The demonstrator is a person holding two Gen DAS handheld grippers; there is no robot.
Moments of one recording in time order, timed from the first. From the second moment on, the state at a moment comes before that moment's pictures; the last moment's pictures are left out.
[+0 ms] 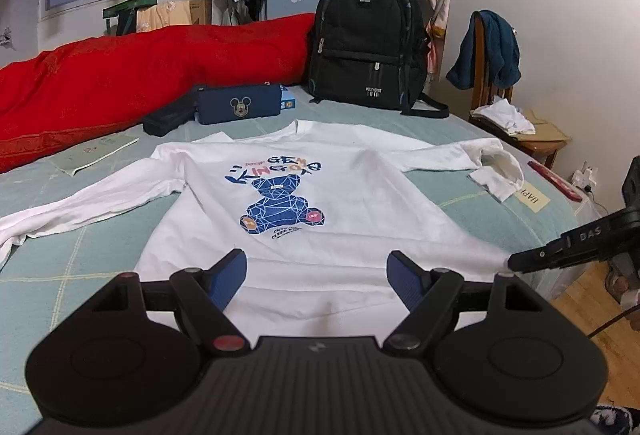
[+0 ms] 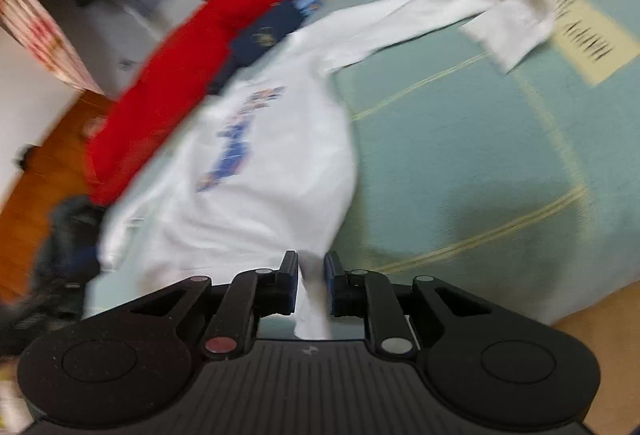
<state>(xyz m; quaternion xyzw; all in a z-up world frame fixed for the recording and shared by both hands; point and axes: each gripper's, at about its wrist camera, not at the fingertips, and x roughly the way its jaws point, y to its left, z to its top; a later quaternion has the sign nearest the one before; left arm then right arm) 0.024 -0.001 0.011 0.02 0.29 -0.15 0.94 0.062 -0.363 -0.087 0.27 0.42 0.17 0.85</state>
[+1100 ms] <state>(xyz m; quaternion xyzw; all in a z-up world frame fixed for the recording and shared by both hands) 0.090 0.042 -0.024 0.01 0.37 -0.08 0.93 0.319 -0.384 -0.106 0.30 0.37 0.08 0.87</state>
